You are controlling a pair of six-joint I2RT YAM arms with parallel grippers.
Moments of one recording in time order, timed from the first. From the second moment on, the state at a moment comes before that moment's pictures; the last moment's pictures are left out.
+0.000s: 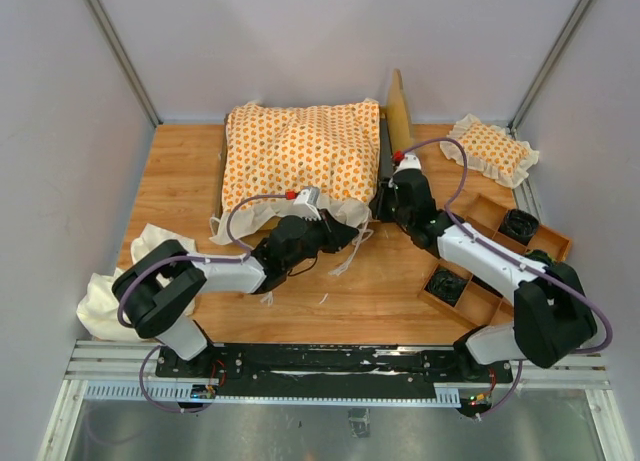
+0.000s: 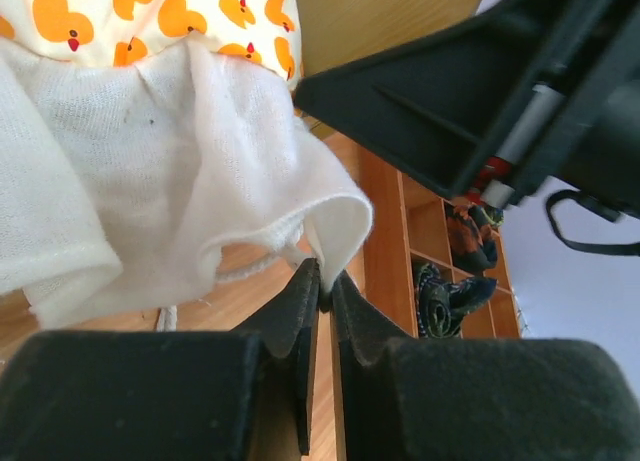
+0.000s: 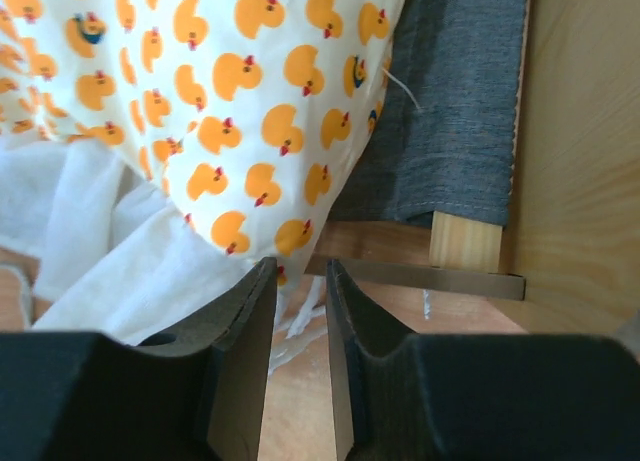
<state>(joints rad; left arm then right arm) -0.85 1.58 0.62 0.81 -0.04 -0.82 0.54 1.35 0.86 -0.02 0.12 0.43</state>
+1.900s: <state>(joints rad) -0.78 1.48 0.77 0.67 -0.14 -0.69 0.91 1.47 0.59 0.15 0.54 0.70</state>
